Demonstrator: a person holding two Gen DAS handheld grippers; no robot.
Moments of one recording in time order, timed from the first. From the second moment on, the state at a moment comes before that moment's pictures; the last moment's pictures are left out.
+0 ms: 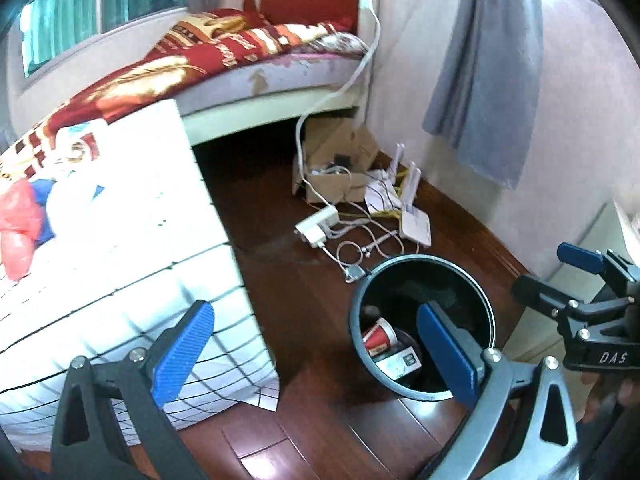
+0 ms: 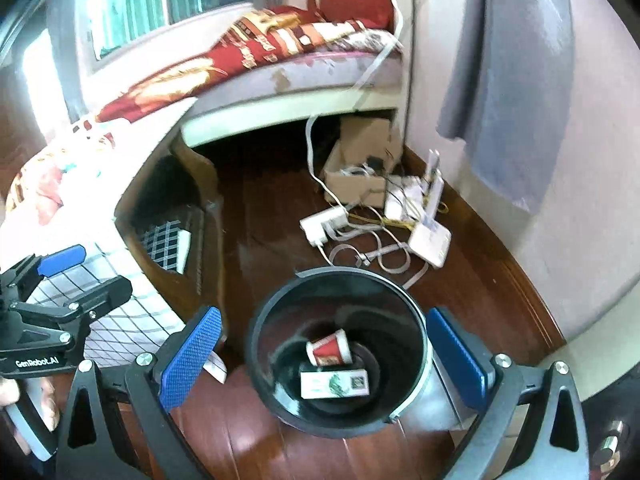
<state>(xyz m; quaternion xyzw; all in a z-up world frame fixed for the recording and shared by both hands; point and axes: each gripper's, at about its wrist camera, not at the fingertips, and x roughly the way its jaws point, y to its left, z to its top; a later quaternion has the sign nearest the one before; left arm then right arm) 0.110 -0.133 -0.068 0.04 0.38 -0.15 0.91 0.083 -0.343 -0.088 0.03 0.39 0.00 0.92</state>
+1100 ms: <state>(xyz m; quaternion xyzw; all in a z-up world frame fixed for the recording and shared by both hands) 0.089 0.163 -0.041 -0.07 0.30 0.15 0.94 0.164 -0.060 -0.029 -0.06 0.35 0.24 0.91</state>
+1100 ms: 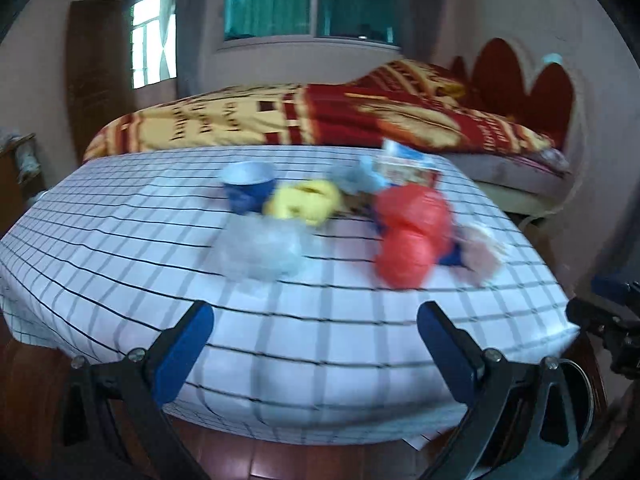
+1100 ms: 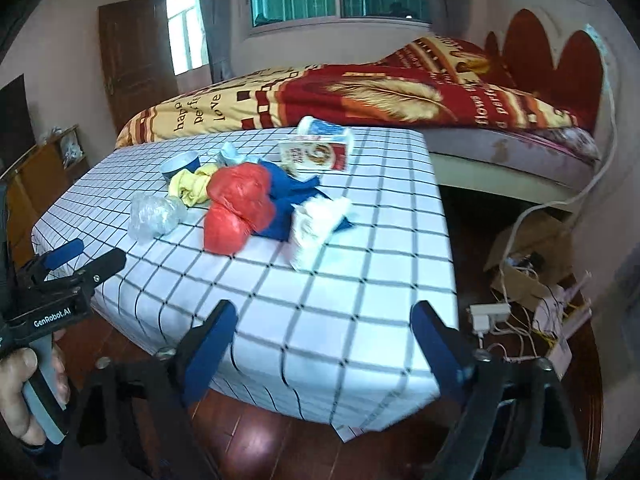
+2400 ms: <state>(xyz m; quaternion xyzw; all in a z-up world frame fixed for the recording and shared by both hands) 0.145 0.195 -0.054 -0.08 0.33 0.14 0.93 0.234 -0.029 -0.050 -0.05 0.36 0.24 0.90</state>
